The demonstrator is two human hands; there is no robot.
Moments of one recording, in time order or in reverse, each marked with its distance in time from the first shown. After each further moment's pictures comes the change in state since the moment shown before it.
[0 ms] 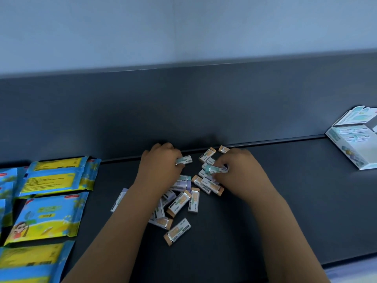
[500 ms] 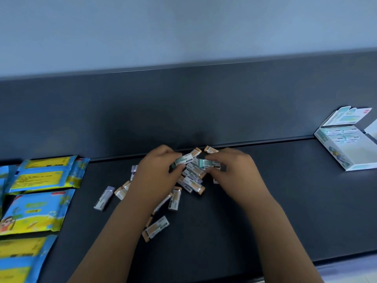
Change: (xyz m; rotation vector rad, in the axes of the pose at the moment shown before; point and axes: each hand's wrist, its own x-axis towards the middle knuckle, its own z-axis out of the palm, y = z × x) left_hand -0.028 0.046 -0.002 -0.324 0.214 0.093; right_hand -0.019 0.024 -0.023 0.205 0.178 -0.165
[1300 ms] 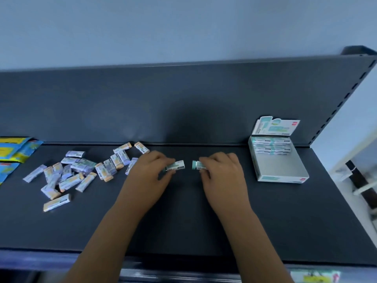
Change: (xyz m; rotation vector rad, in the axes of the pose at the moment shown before) left_hand 0.010 0.198 0.136 0.148 0.077 -0.083; right_hand -0.038 0.178 -0.137 -0.149 0.115 -0.132
